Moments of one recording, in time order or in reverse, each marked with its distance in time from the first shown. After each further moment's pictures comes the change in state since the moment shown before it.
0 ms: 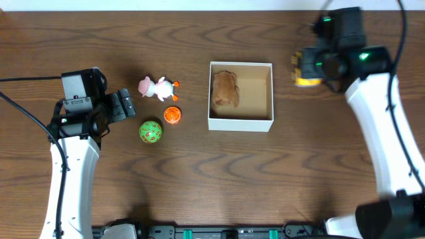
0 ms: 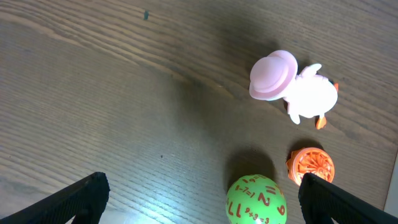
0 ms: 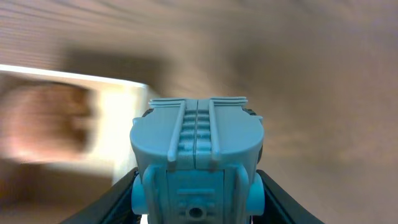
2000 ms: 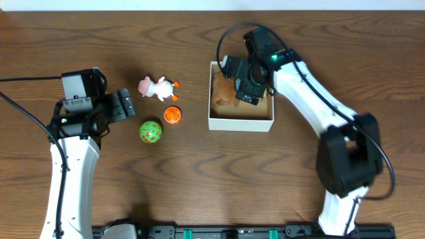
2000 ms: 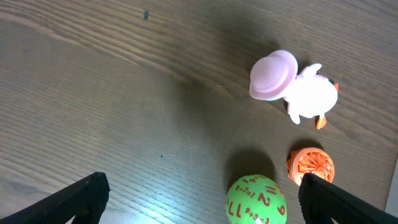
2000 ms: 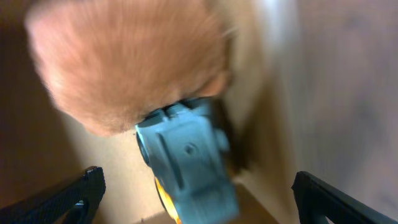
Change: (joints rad) left arm 0.000 0.000 0.000 0.000 0.000 0.000; right arm 0.218 0.357 0.010 0.175 -0.077 -0.915
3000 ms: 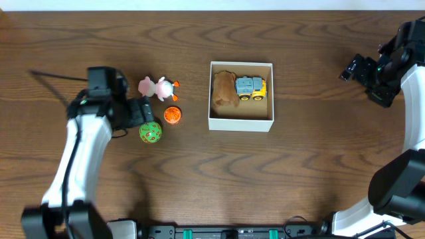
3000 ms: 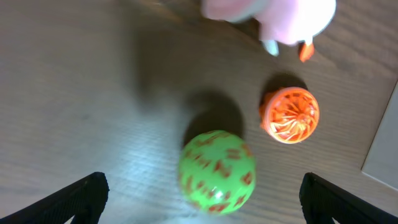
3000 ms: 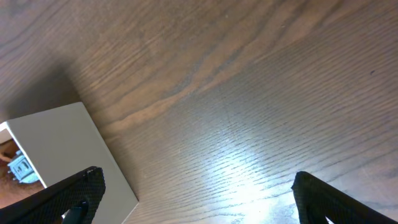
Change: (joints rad) left arm -0.098 0.218 0.028 -0.084 0.127 -0.029; right arm -0.704 -0.189 0.002 -0.373 -0.152 1.147
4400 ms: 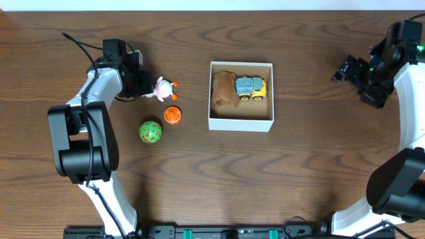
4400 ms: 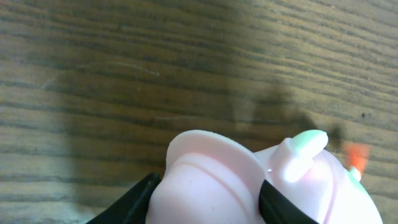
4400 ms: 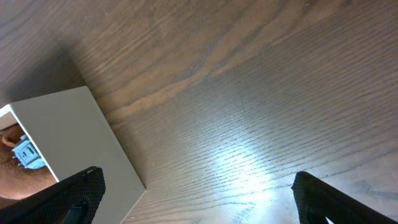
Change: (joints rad) left arm 0.041 0.575 0.330 0.267 0.158 0.107; right arm 0.043 0.003 -0.001 -0.032 -0.011 0.017
